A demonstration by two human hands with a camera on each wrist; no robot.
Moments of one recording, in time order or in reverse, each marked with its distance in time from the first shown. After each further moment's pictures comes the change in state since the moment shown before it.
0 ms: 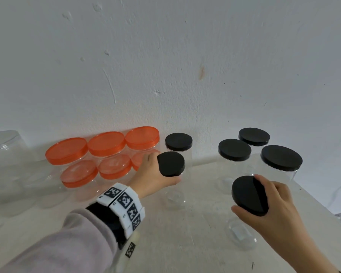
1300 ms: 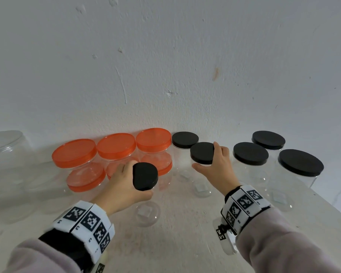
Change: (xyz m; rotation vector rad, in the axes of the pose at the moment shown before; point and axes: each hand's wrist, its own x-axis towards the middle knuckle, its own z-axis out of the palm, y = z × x) left_hand -0.035 -0.055 -0.063 0.098 -0.027 -0.120; right_hand 0.126 -0.061 0.120 0.052 -0.035 -0.115
